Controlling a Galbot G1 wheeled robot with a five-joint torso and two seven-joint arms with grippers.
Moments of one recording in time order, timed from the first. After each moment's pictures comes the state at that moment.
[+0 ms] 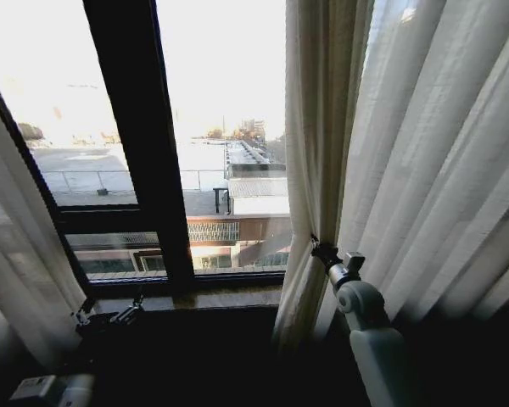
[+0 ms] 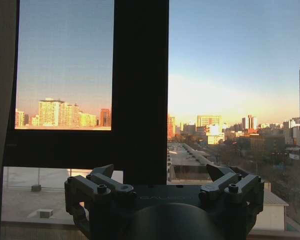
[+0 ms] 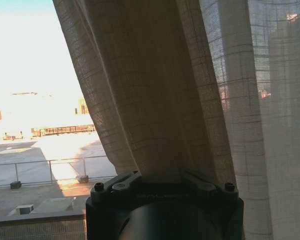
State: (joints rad) left arm 1.81 -1.44 -0.90 -2.50 -0.34 0.15 0.00; right arm -0.94 1.27 0.55 1.88 0.42 -0.44 0.06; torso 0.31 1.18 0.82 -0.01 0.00
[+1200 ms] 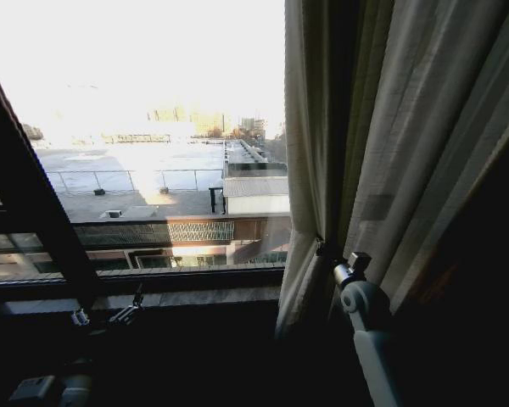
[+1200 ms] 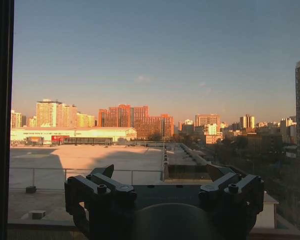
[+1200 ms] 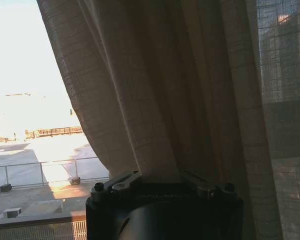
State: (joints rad) left arm 1.81 -1.44 -0.90 -2.50 -0.35 0.14 0.00; right arm -0.94 1.27 0.57 1.88 0.42 -0.43 0.06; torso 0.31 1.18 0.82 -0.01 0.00
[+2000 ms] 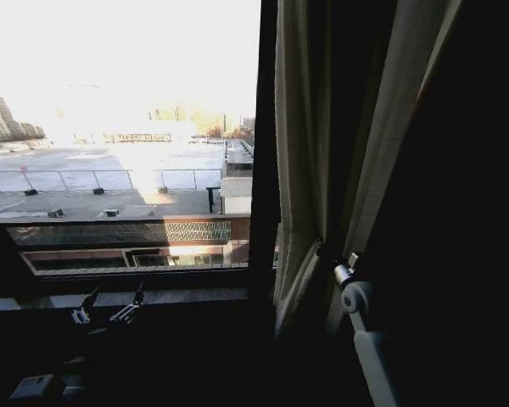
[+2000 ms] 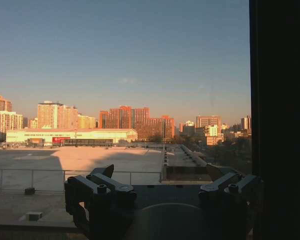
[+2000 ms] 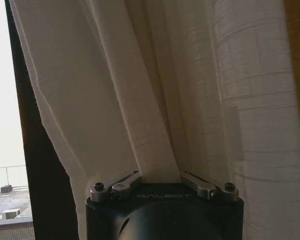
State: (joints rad) left arm 1.80 -1.43 -0.90 -2.50 -0.35 0.14 0.00; right arm -0.94 1.27 0.57 1.88 0.41 -0.43 0.06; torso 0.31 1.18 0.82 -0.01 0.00
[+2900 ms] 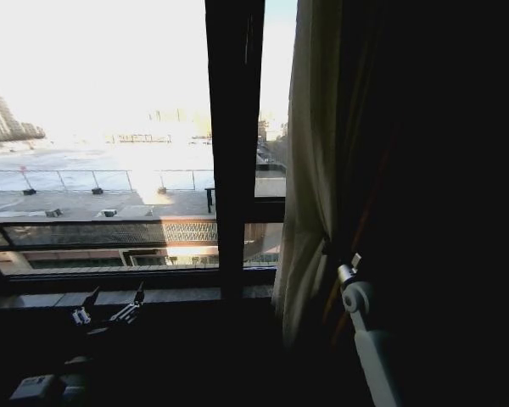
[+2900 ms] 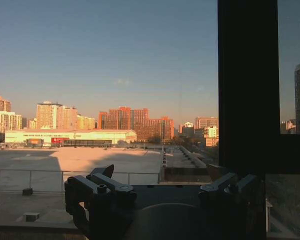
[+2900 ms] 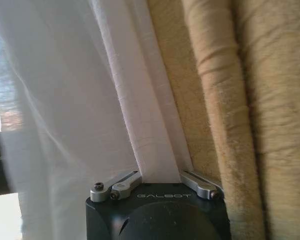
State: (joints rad) left arm 1.81 -1.44 -0.89 -2.50 -0.35 0.13 0.00; right arm -0.93 1.27 0.61 1.85 0.38 -0.39 0.21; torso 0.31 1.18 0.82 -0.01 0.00
